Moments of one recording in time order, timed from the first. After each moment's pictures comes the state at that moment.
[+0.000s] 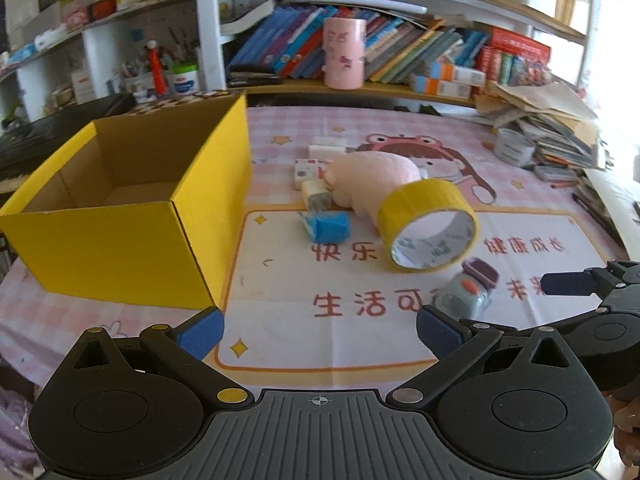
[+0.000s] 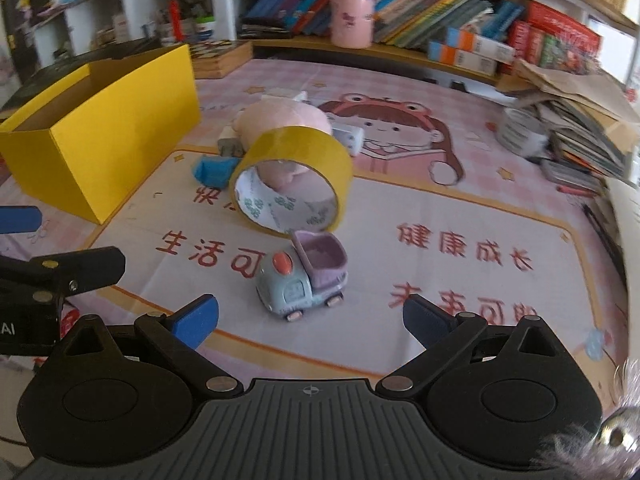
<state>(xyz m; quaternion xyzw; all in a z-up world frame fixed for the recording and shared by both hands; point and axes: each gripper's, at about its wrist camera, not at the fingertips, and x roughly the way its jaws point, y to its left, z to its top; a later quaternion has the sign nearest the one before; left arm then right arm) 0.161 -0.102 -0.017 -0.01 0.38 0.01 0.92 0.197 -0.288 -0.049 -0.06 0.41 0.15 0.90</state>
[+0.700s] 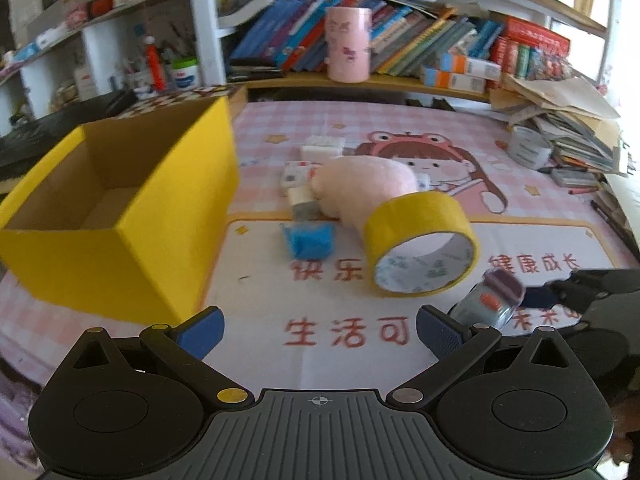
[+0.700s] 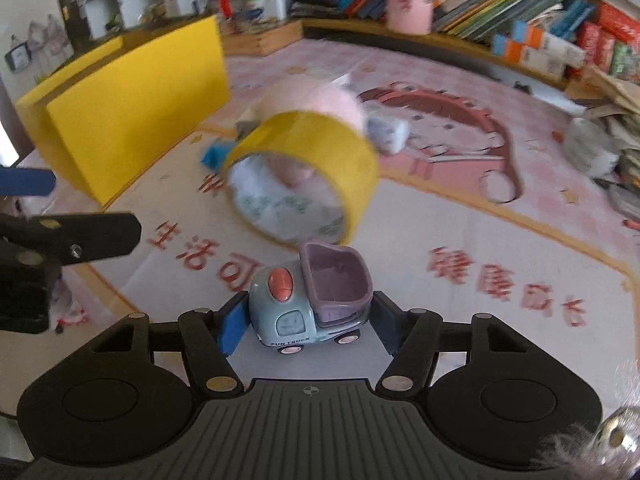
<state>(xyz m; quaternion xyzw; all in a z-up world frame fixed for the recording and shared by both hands) 0.200 -0.137 -0.023 0.00 0.40 0.03 0.92 0.245 -0.306 -0.071 -0.08 0.41 0.24 0.88</state>
